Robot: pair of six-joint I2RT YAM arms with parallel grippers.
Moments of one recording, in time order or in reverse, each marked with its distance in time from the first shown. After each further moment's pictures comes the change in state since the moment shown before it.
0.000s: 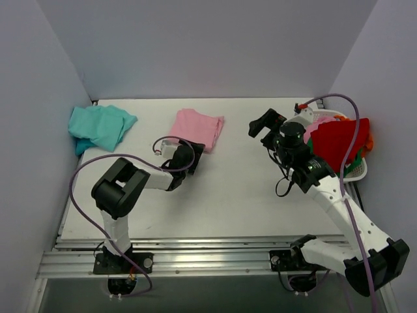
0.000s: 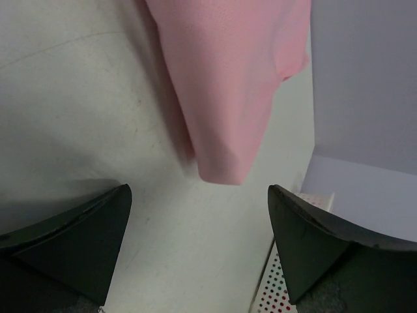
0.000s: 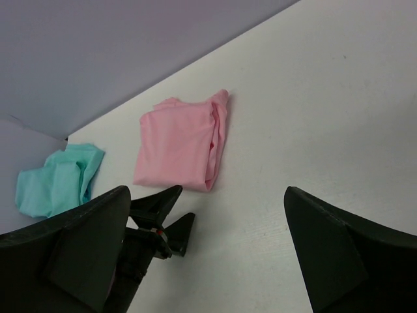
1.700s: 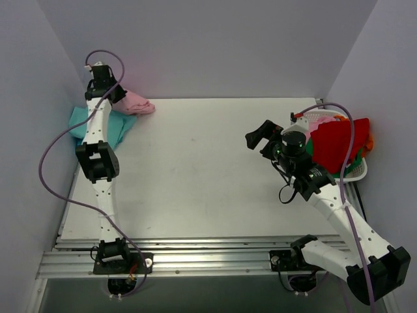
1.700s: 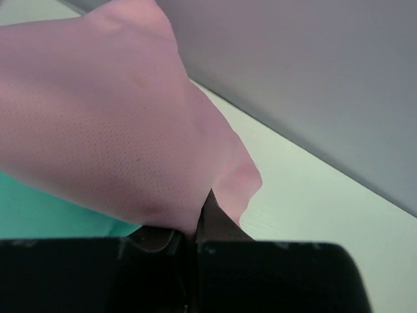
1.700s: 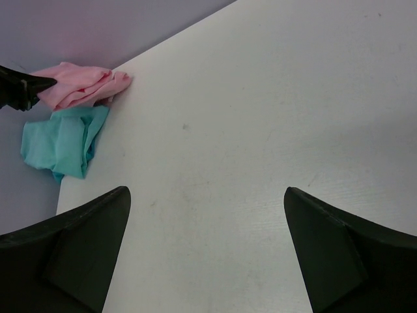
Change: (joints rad) left arm 0.690 0.652 1.753 -1.138 0.355 0.966; right arm -0.031 -0.096 -0.124 0.021 -0.156 -0.027
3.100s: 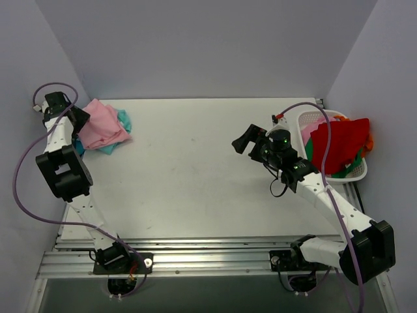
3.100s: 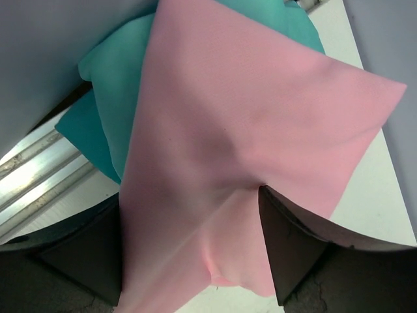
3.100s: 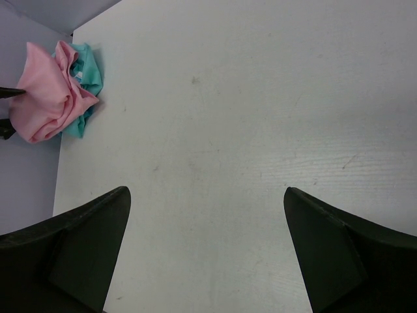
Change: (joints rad) left arm 0.340 -0.375 -0.706 0.084 -0.090 -0.150; right arm -0.001 0.169 -0.051 0.127 -0.186 0.009
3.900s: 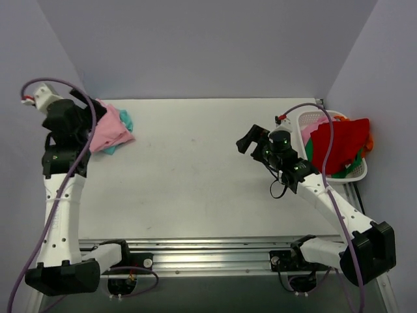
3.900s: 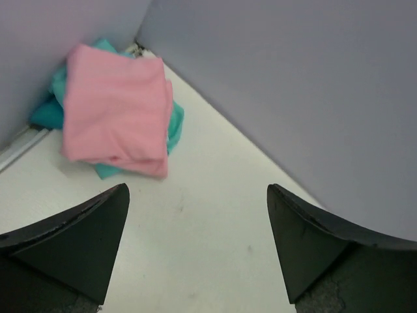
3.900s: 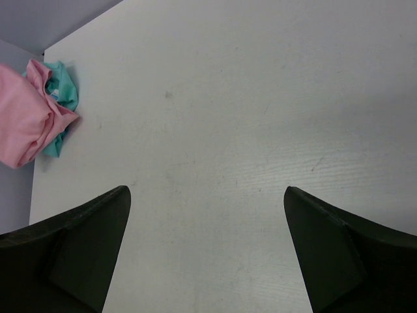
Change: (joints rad) left arm -0.315 -0.990 -0.438 0.021 -0.219 0.037; right arm 0.002 -0.006 -0.004 -0.018 0.090 -0.010
